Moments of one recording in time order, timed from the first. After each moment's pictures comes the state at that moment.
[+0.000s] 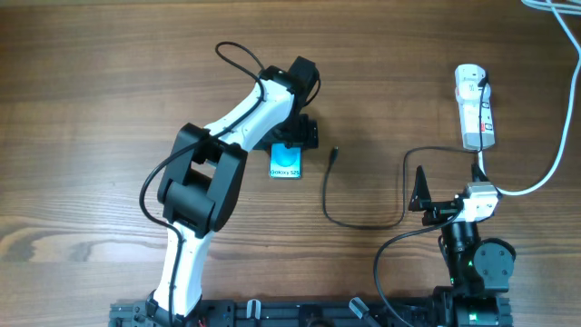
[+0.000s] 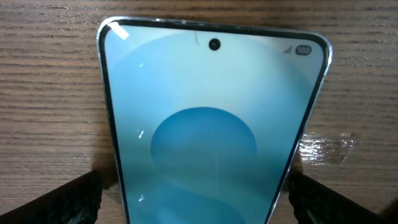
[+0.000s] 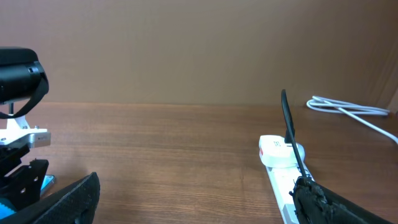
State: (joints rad) left arm -0.52 2.25 1.71 -1.04 0.01 -0.52; right arm -0.03 0.02 0.01 0.00 -0.08 -0.01
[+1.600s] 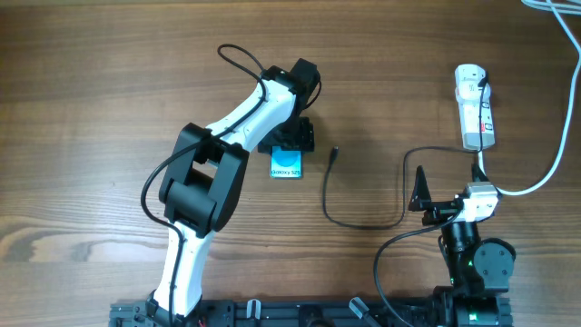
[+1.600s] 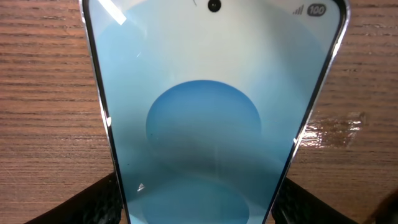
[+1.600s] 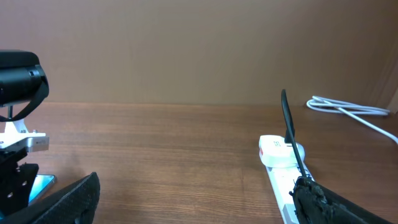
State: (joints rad) left arm -0.53 2.26 1.72 -1.08 0.03 -0.52; right arm -0.03 0.02 0.01 0.00 -0.08 -0.01
